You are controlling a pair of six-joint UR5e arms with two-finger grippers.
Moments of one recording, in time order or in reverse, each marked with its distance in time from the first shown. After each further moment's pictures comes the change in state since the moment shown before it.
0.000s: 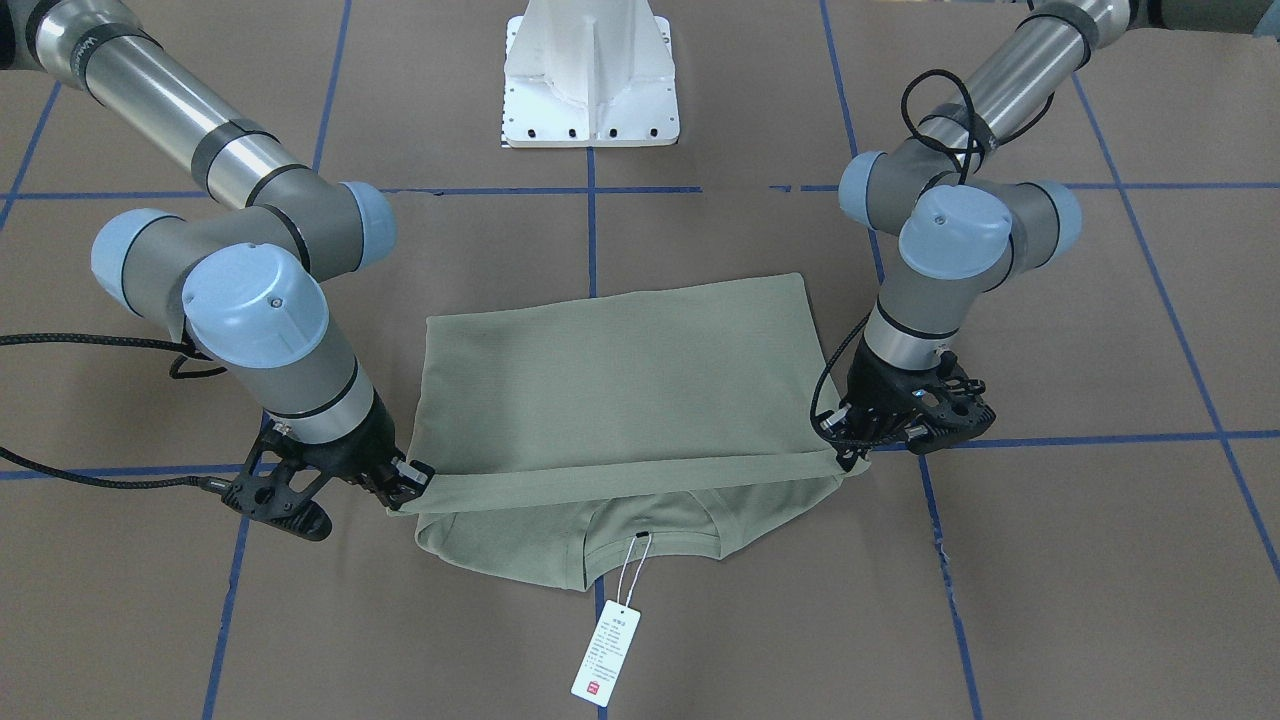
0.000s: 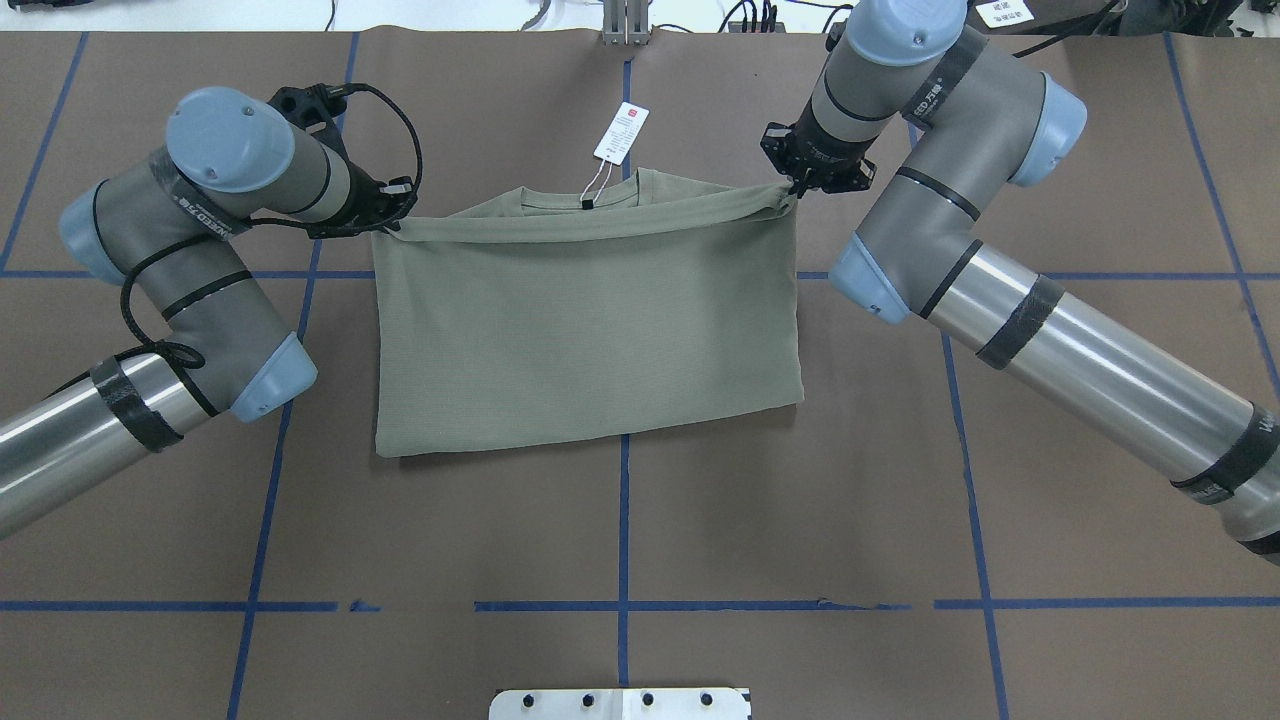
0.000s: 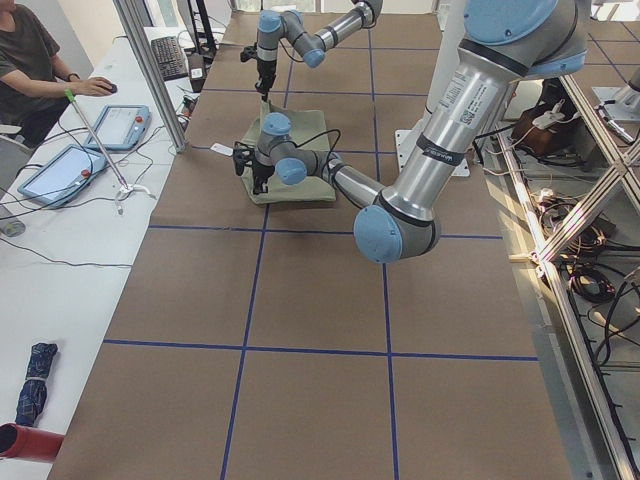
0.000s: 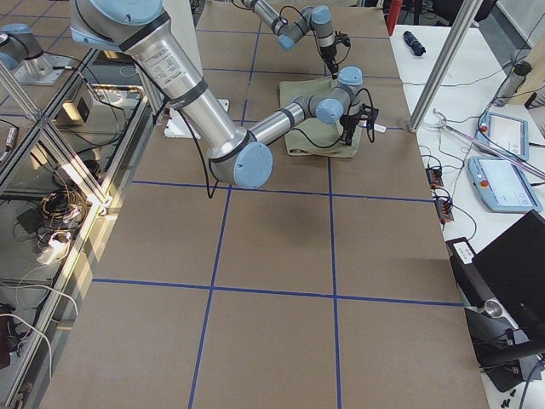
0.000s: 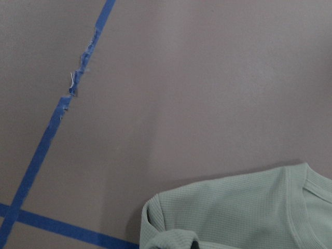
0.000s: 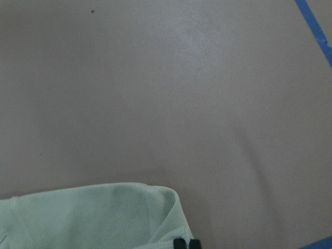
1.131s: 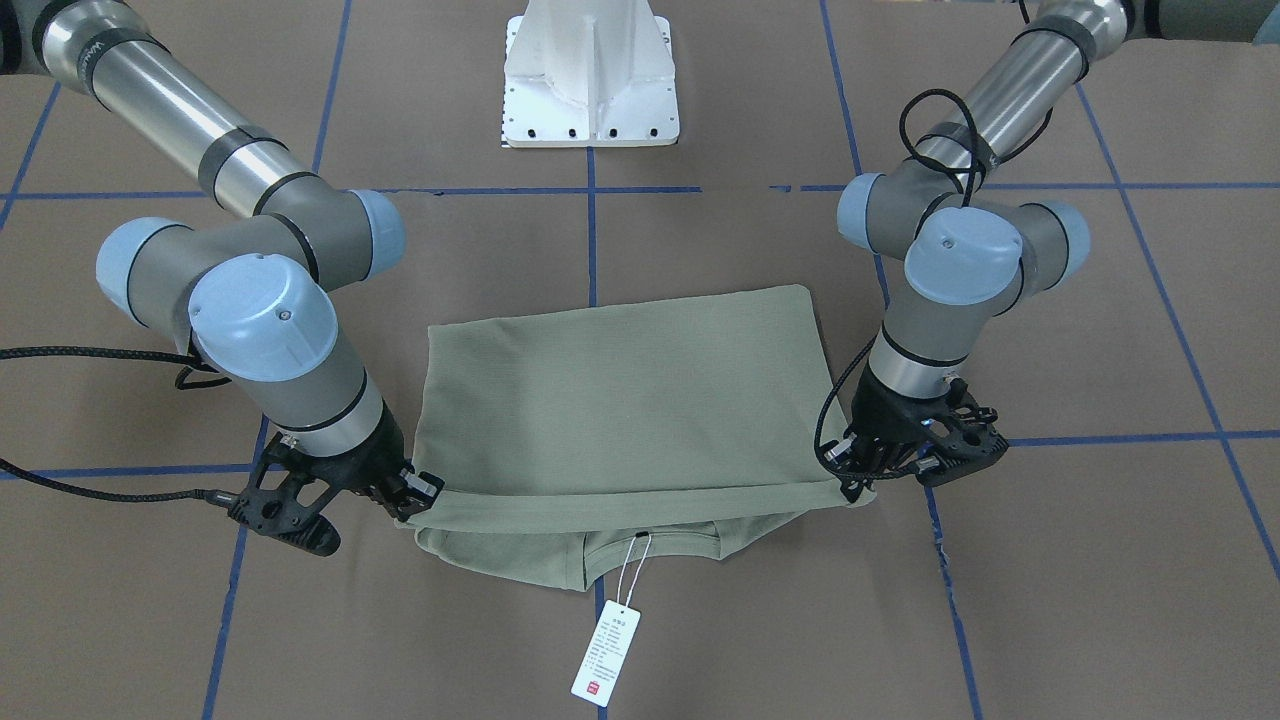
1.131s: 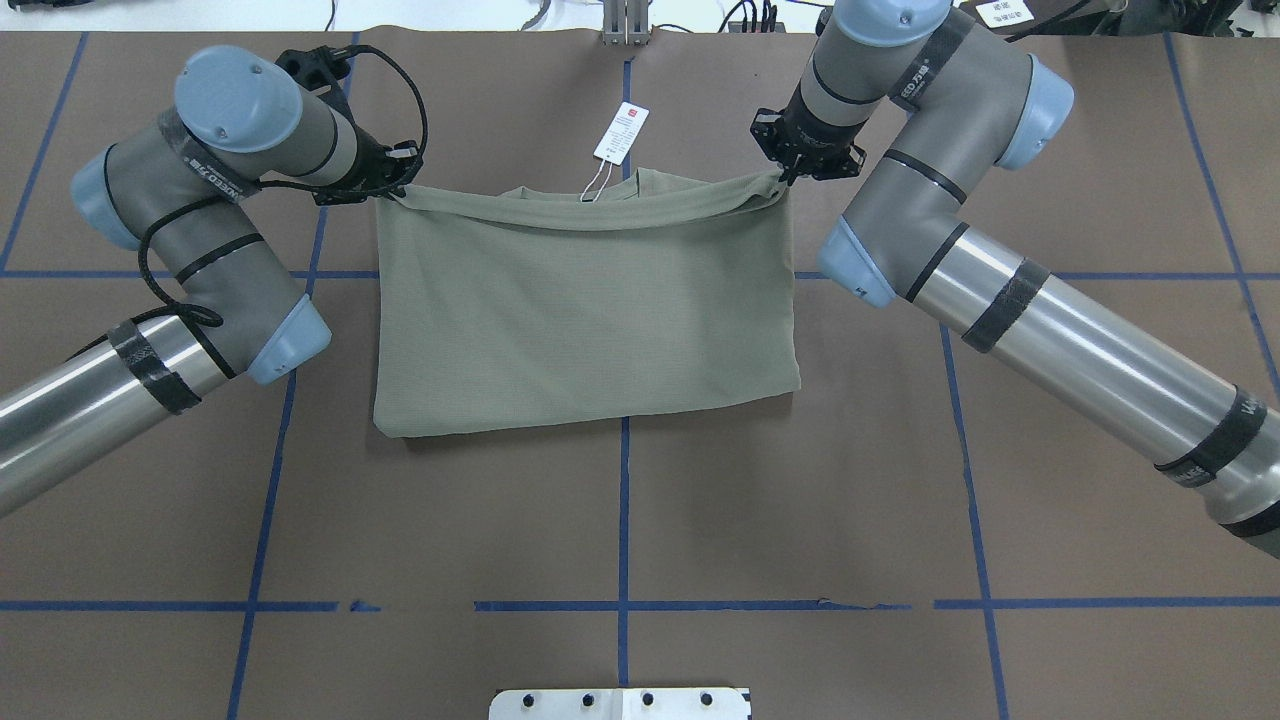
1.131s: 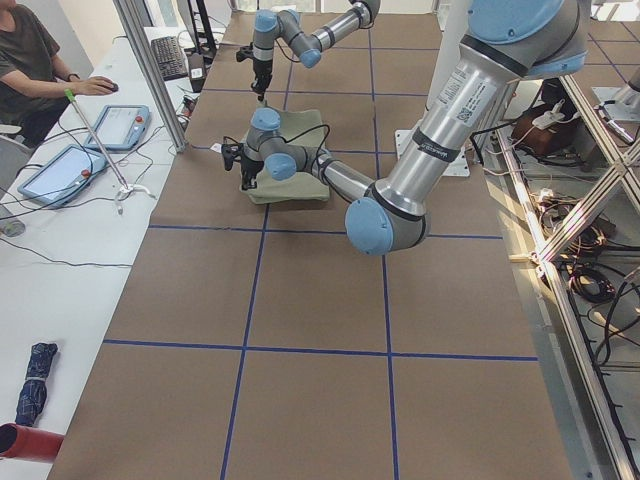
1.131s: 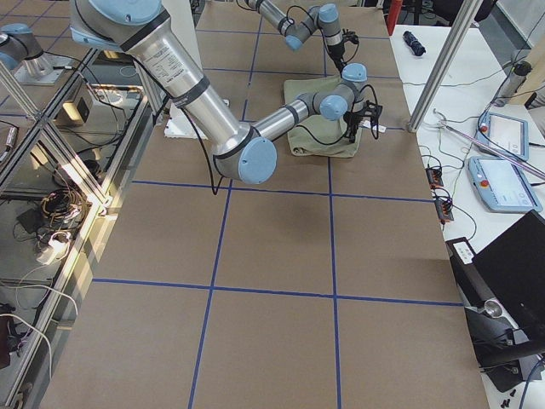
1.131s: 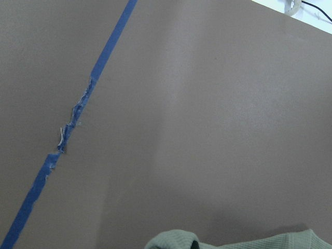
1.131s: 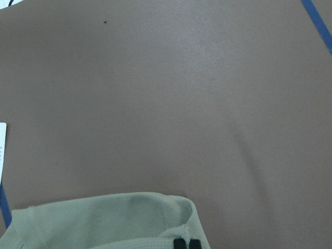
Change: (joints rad) left arm -0.031 -0.062 0.062 -0.011 -0.001 0.000; right arm 0.006 0.040 -0.036 0.003 0.007 -0.002
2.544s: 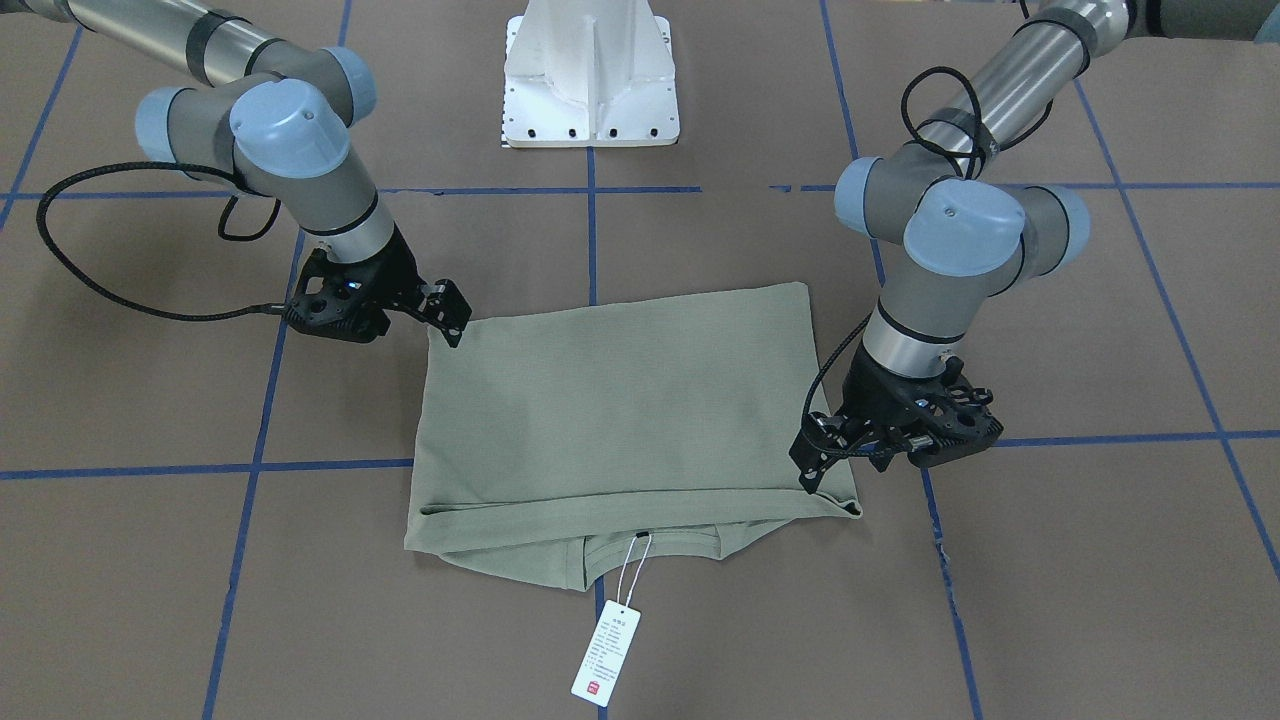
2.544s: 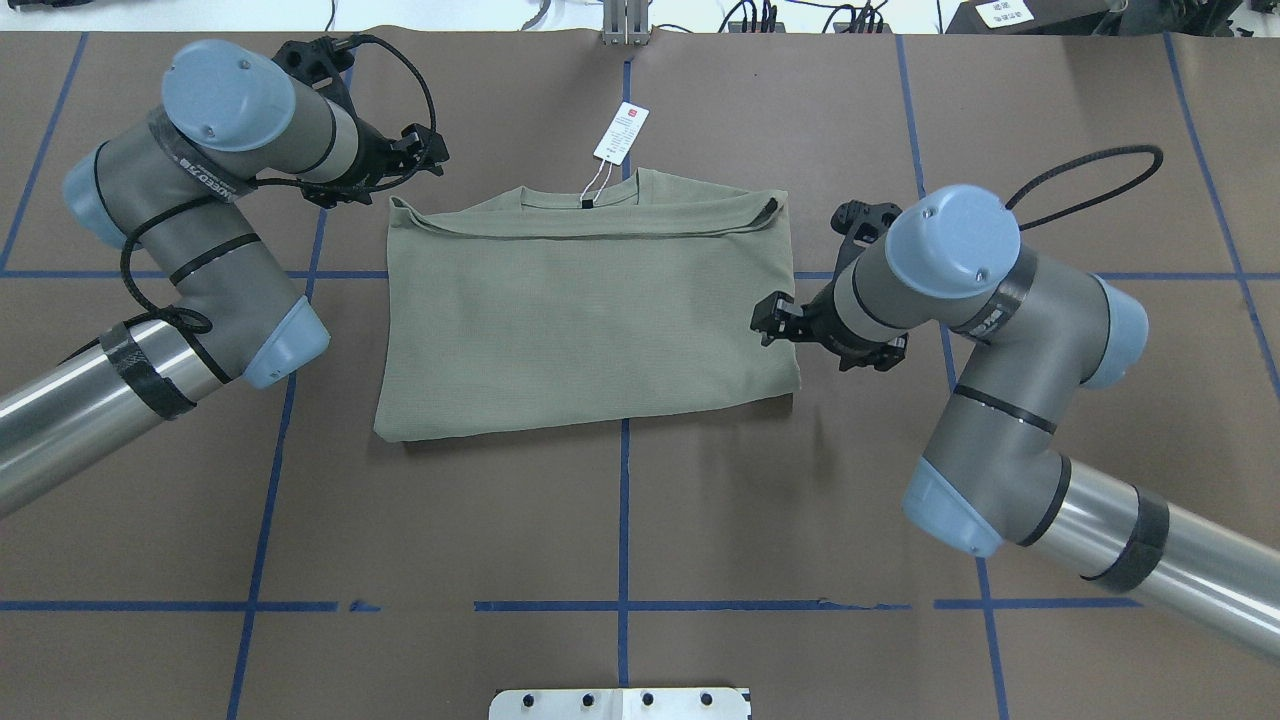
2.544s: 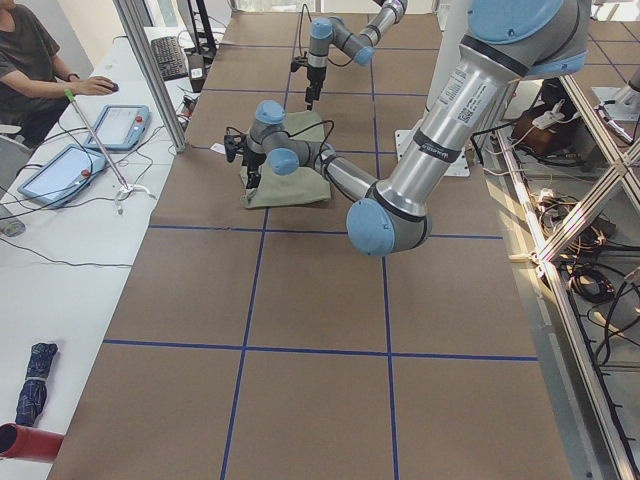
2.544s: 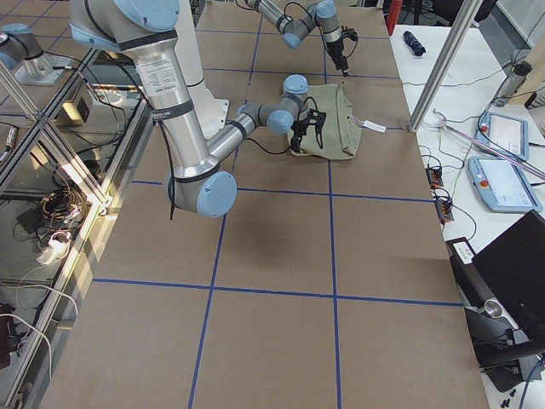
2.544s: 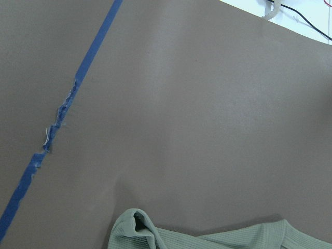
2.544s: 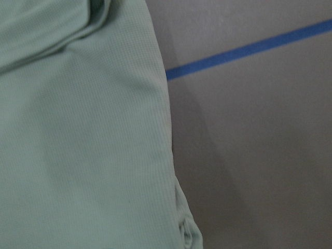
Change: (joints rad) left arm 0.003 0.011 -0.067 -0.010 -0.002 -0.006; right arm -0.265 -0.379 0.479 -0.005 -0.094 0.073
